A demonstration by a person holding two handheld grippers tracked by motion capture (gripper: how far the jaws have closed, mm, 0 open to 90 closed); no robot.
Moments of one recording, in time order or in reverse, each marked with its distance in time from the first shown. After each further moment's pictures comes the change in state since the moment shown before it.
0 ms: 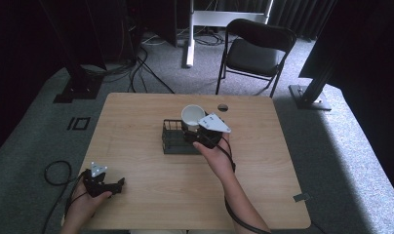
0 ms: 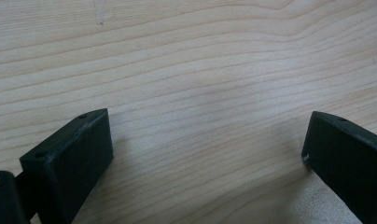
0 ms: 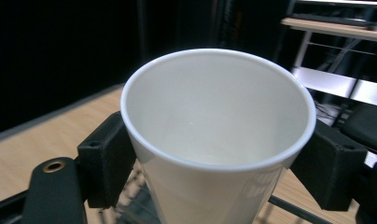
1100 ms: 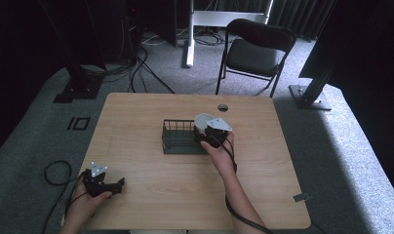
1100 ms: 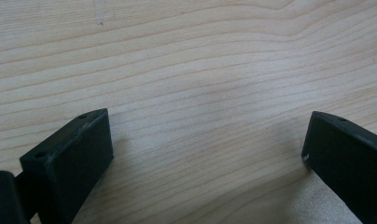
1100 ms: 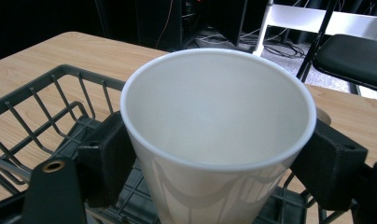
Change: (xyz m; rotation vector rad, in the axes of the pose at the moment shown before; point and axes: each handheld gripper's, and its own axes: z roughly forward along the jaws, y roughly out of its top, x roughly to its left) left arm 0.000 0.000 0.000 0.000 0.000 -0.001; right arm -0.035 -0.060 0.037 0.191 -0.115 0.091
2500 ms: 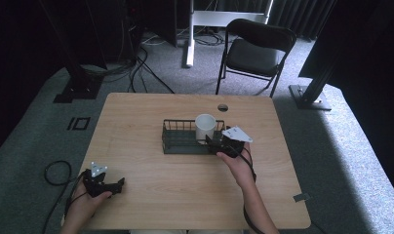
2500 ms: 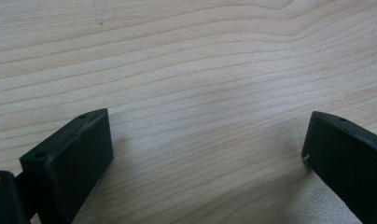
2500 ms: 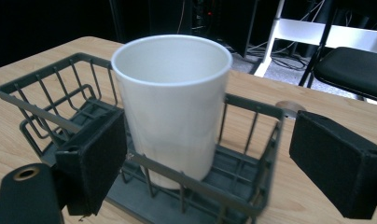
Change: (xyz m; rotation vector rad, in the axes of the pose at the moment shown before) left arm 0.000 0.000 0.000 0.001 0.000 0.000; right arm -0.034 -0.021 -0.049 -0.058 0.059 -0.024
